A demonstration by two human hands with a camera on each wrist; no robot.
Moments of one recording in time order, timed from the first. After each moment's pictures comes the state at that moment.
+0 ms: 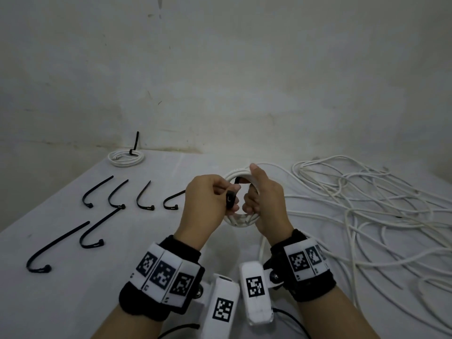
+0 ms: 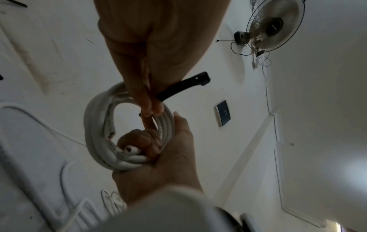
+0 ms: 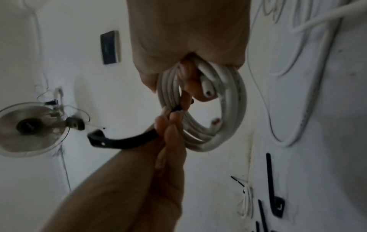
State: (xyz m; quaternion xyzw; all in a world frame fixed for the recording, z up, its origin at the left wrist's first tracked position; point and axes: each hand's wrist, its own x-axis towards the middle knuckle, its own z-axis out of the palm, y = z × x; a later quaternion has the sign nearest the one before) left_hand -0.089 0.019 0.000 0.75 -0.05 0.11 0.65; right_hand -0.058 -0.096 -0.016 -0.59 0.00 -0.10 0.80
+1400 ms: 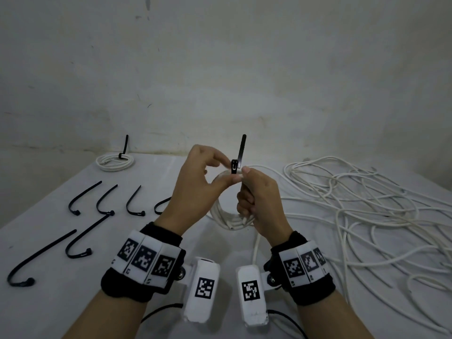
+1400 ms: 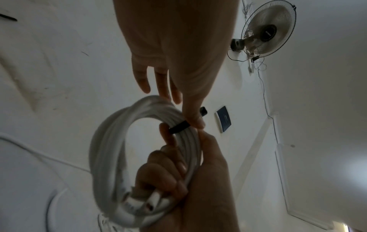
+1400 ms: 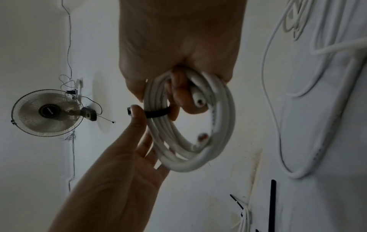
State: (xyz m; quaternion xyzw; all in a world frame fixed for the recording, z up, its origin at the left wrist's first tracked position) left_hand -0.063 0.033 0.012 0.78 -0.22 0.25 0.53; right_hand -0.064 -0.104 -0.008 -0.60 -0.12 -0.09 0.79
